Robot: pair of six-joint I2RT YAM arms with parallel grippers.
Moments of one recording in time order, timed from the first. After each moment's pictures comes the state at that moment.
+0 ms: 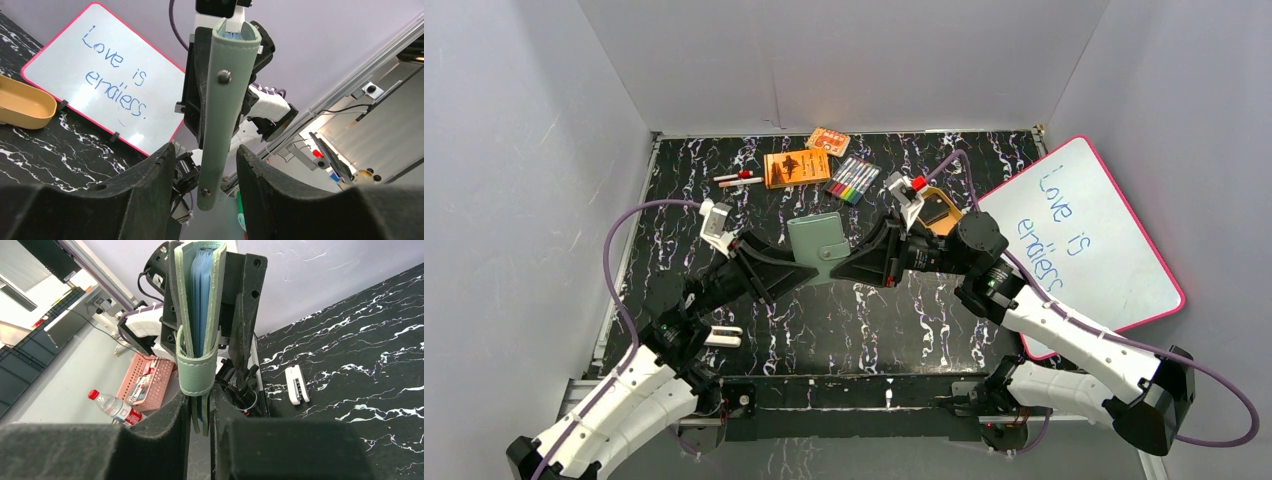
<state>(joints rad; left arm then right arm) -0.65 0.60 0.57 0.42 0.52 -0.98 0.89 1.00 0.87 0.36 -0.68 0.73</state>
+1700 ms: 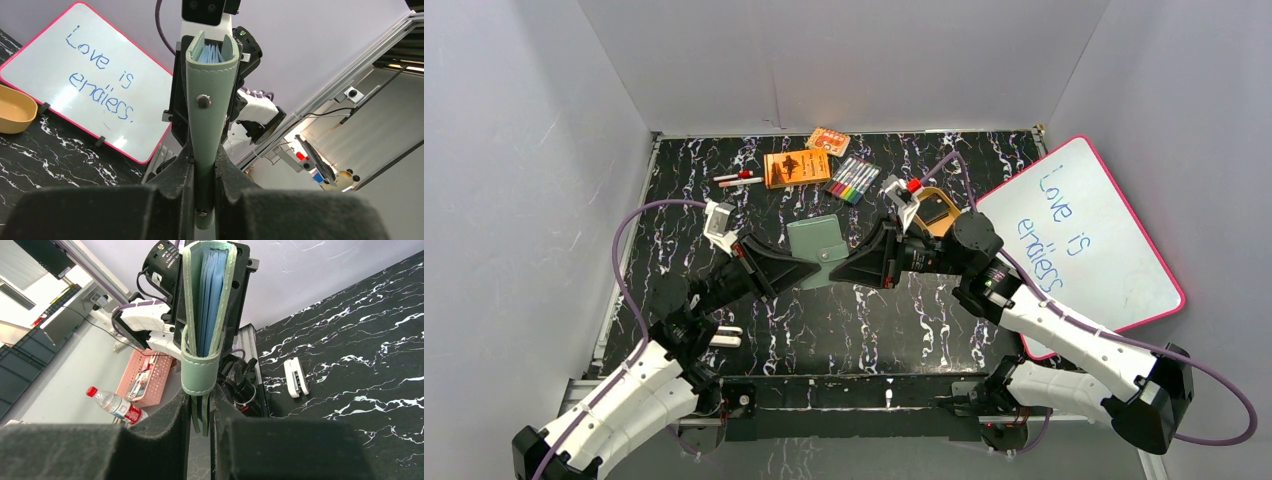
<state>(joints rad) -0.65 0.63 0.50 0.57 0.52 -1.06 0.89 1.01 0.85 0.35 -0.68 0.72</state>
